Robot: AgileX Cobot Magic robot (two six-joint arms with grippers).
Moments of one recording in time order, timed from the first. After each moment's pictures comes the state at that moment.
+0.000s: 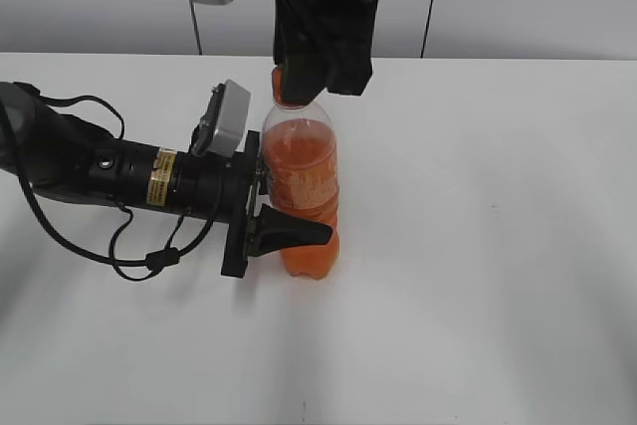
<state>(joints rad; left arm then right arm) -0.30 2.21 -1.07 1.49 -1.18 -0.53 0.75 1.91 -1.85 0.12 1.23 -1.11</state>
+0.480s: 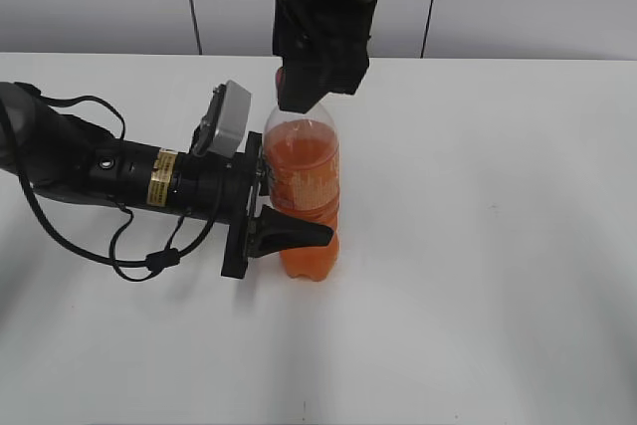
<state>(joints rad) -0.30 2.21 -1.07 1.50 -1.18 -0.53 0.75 1.90 -1.85 0.12 1.23 -1.06</state>
